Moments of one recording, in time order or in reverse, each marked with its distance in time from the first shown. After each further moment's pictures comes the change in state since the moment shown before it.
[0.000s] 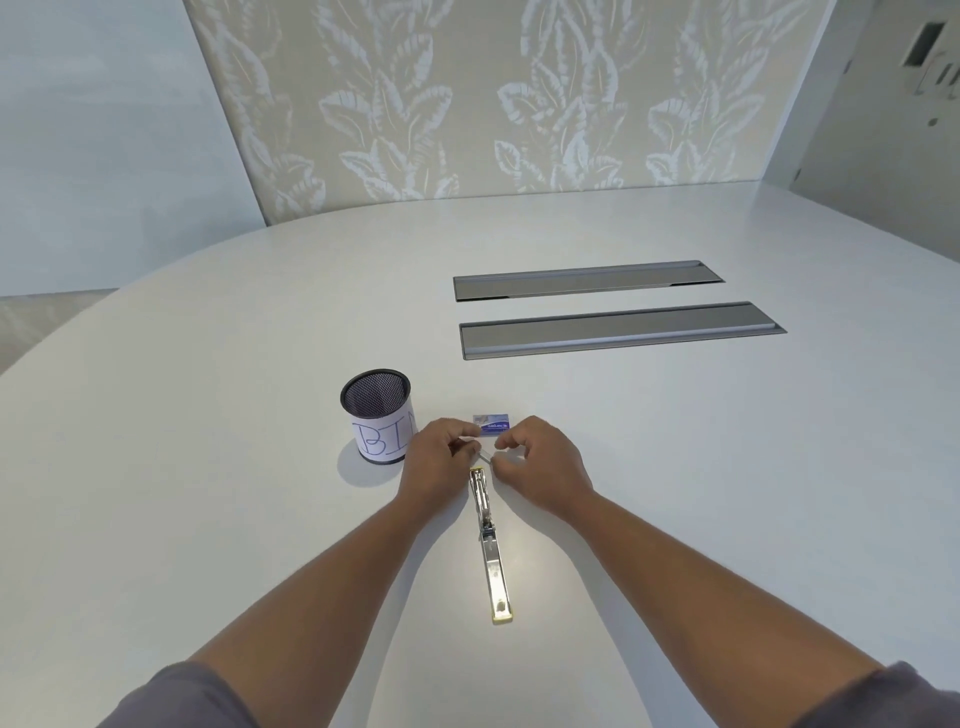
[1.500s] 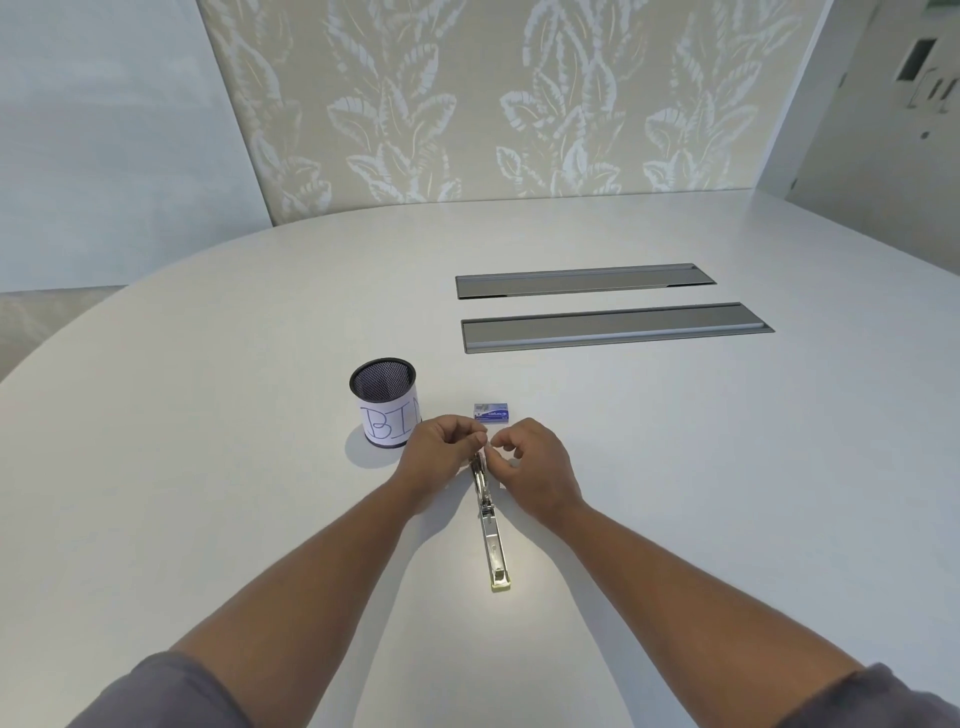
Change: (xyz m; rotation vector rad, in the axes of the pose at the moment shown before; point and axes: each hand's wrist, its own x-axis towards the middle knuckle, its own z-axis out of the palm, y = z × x) left_hand -0.020 0.012 -0.016 -0.465 -0.195 -0.195; right_hand -0.032 -0.013 0.012 0.033 0.153 -0.136
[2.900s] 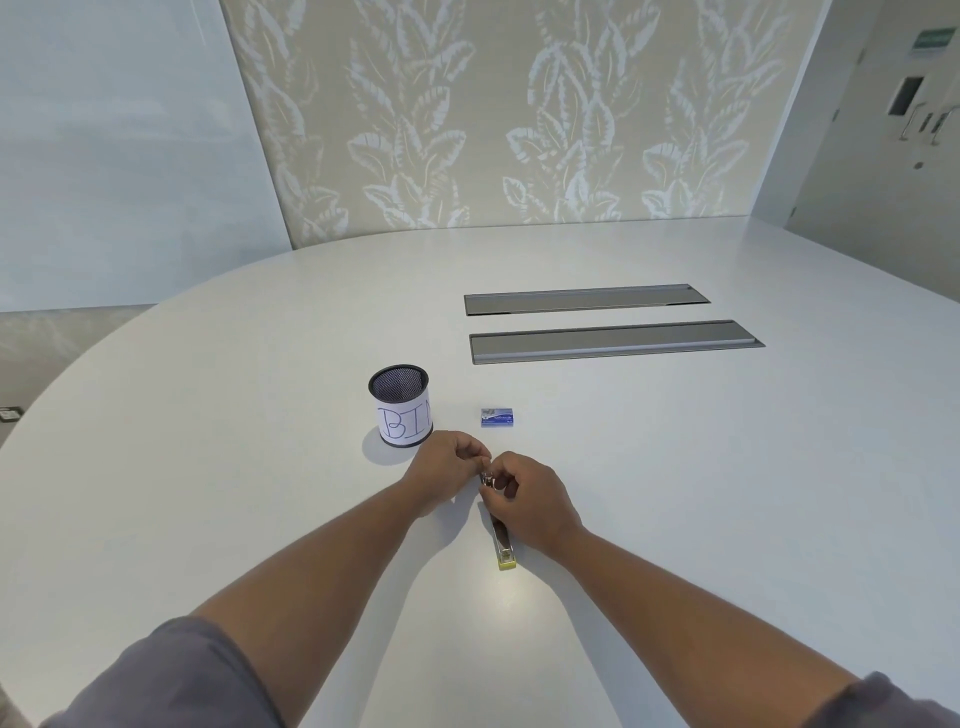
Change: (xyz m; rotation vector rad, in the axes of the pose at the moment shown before) left_hand -0.028 0.013 -0.005 0.462 -0.031 0.016; right_hand -0.047 -0.017 -0.002 0.007 -0.121 0.001
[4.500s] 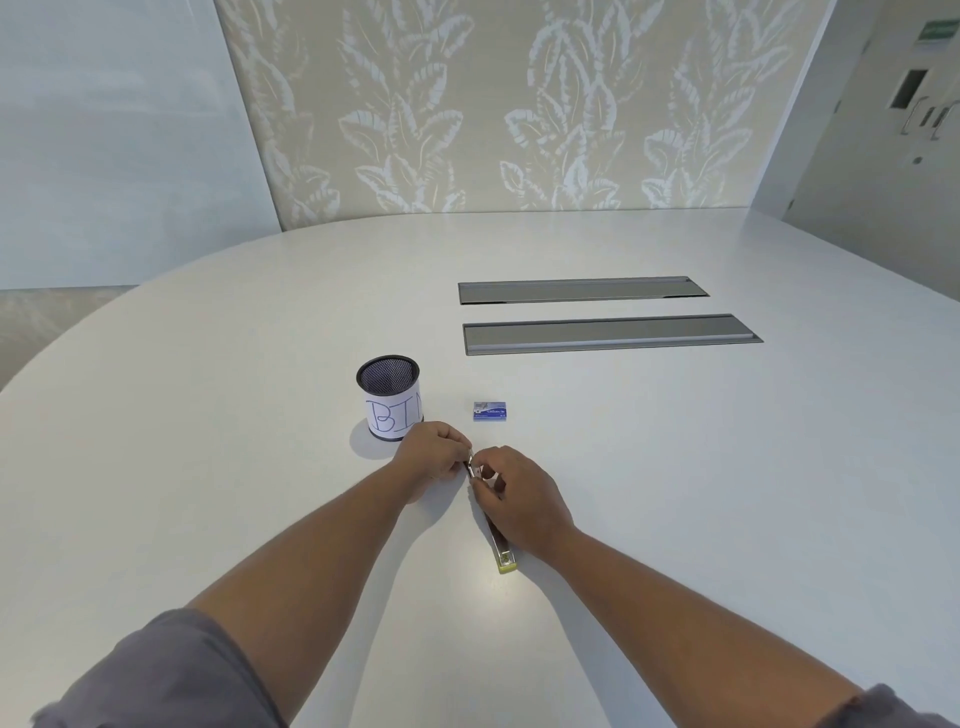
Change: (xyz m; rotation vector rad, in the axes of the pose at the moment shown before) left_hand 0.018 0.003 -0.002 -0.261 0.041 -0.303; right_hand 0.000 -0.004 -0.001 -0.090 -0.036 -0.074
